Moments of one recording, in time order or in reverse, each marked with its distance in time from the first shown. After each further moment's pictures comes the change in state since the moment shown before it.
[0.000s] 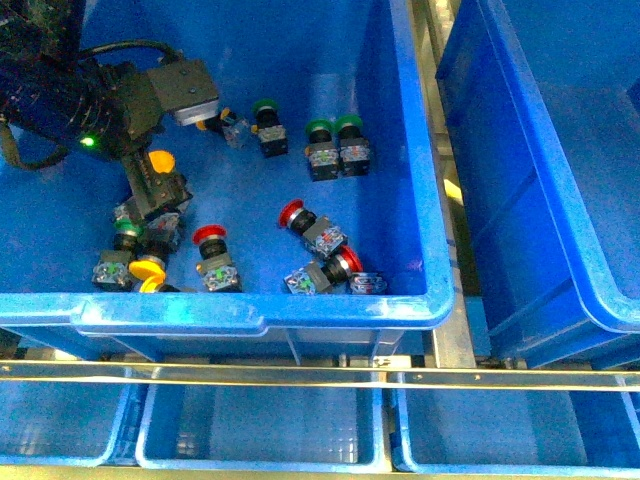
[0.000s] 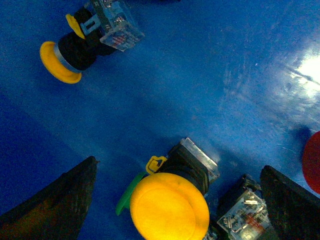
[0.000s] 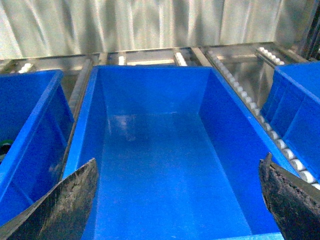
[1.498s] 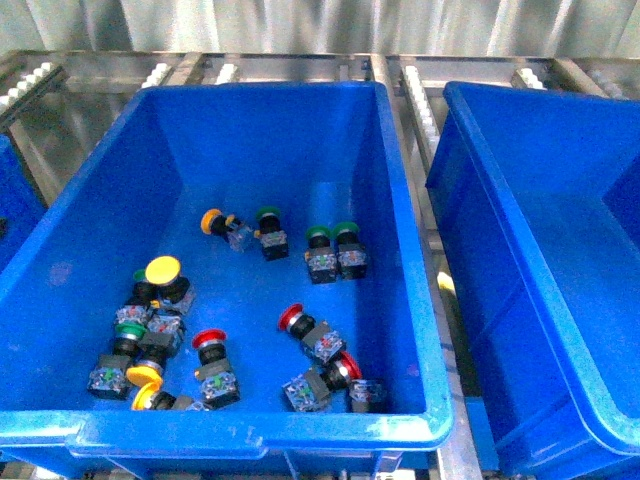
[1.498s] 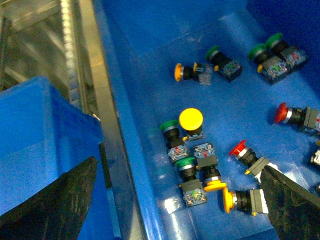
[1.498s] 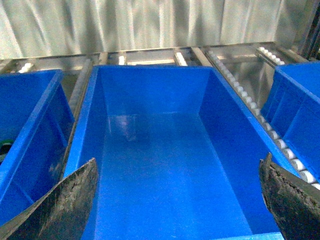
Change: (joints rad) left arm 0.038 -0.986 -0.861 0.321 -0.054 -0.587; right arm 0.000 0.000 0.000 0.000 0.000 0.000
